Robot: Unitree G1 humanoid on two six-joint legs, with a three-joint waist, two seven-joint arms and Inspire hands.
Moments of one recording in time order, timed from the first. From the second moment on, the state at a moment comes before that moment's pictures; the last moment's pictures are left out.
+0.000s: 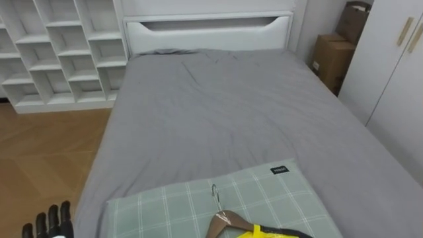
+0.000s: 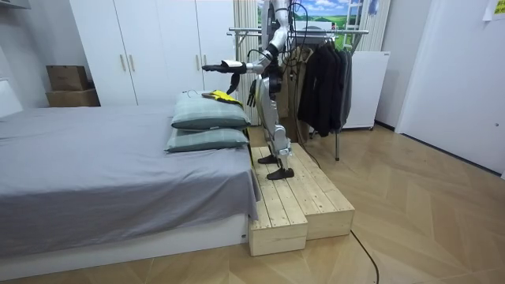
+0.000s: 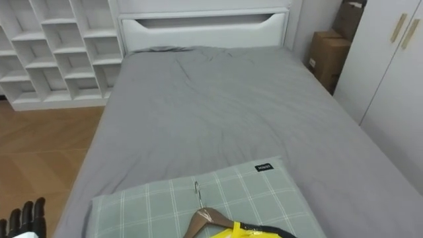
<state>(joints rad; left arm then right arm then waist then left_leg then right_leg) 0.13 0.23 0.00 0.75 0.98 0.02 0.86 0.02 -0.25 0.12 1.33 0.30 0.02 0.20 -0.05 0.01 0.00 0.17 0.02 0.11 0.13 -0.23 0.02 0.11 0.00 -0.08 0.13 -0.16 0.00</state>
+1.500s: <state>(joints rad) 0.04 0.22 -0.19 0.66 1.03 0.01 0.73 0.00 -0.23 0.18 1.29 0.31 0.00 0.19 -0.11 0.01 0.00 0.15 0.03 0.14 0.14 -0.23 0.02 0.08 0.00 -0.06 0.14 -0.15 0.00</state>
